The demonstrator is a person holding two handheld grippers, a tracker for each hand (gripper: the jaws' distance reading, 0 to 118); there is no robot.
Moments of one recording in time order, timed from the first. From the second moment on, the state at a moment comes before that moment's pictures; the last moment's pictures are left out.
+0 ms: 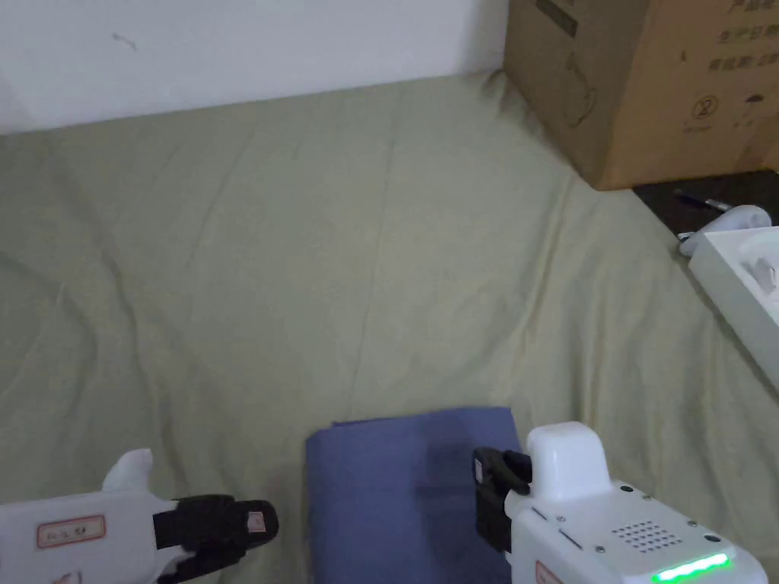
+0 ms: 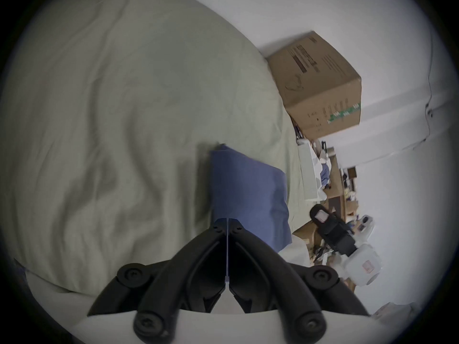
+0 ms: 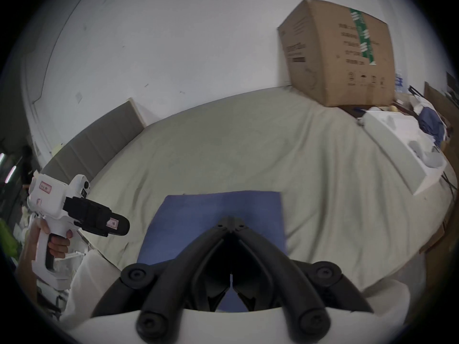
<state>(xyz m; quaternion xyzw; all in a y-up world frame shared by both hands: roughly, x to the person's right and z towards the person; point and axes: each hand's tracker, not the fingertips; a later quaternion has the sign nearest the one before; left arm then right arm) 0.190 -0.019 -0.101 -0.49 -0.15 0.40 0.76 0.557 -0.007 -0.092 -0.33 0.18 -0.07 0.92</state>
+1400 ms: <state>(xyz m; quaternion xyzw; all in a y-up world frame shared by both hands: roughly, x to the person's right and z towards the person) 0.155 -0.030 -0.161 -0.50 -0.21 0.36 0.76 0.464 0.108 -0.072 -0.12 0.13 -0.03 0.98</state>
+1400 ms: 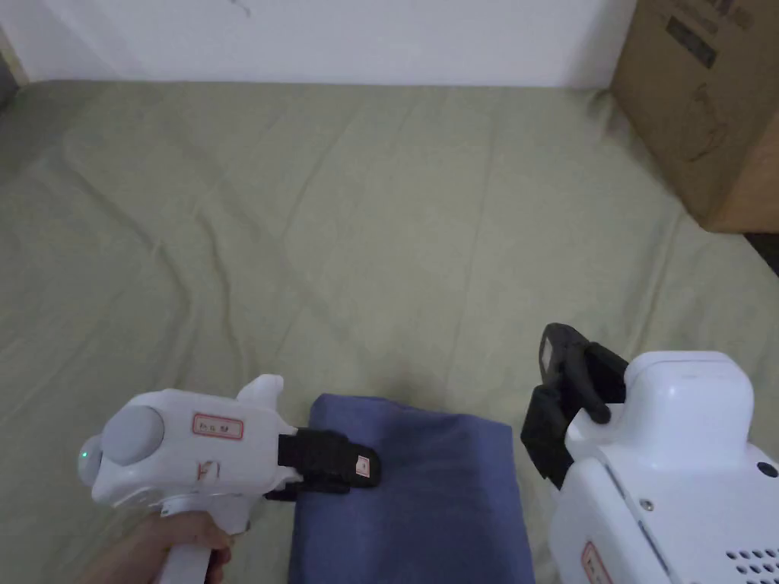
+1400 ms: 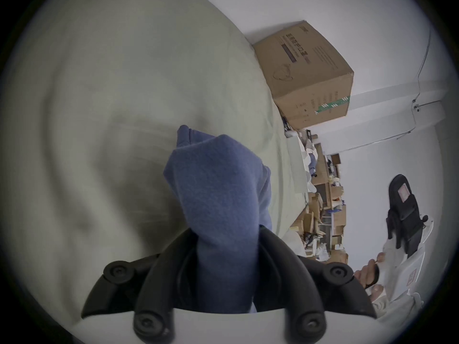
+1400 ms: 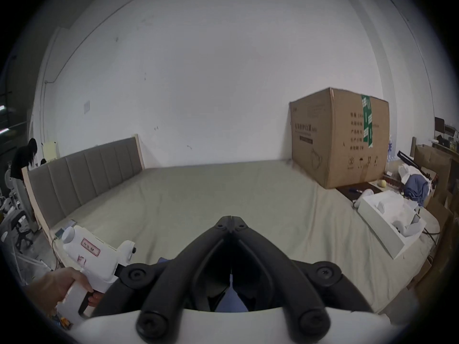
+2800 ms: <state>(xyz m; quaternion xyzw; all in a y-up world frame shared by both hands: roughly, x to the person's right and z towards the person) -0.214 0.054 -0.133 -0.50 0.31 -0.08 0.80 0.331 0.108 -0.090 -0.18 0.21 0.03 0.96</state>
